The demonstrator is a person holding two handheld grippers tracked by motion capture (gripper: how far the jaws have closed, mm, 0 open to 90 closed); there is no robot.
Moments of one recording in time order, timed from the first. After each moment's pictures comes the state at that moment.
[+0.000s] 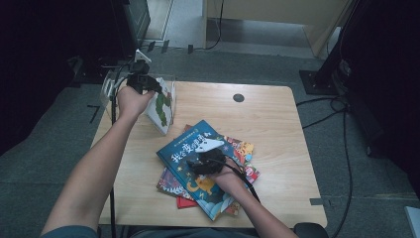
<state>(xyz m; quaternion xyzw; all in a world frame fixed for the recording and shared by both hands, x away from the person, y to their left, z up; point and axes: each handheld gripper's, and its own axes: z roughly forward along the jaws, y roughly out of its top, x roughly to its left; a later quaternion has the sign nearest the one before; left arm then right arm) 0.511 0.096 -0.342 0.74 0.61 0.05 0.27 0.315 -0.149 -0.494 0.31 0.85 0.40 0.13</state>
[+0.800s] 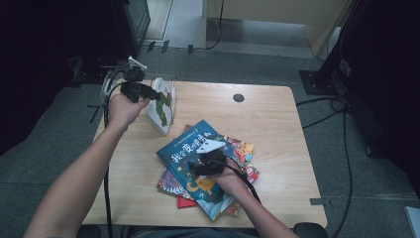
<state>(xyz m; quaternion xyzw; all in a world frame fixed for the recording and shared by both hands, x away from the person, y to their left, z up) 0.478 0.112 -0.345 0.77 0.57 0.02 0.30 0.312 -0.152 -0.494 0.31 0.85 0.40 0.13</state>
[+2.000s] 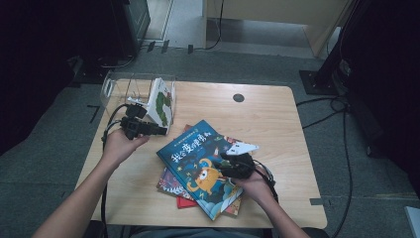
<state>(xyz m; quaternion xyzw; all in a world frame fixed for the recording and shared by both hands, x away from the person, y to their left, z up) 0.398 0.113 -0.406 0.82 0.45 -0.02 0.35 0.287 -0.232 -0.478 0.36 0.83 0.41 0.12</state>
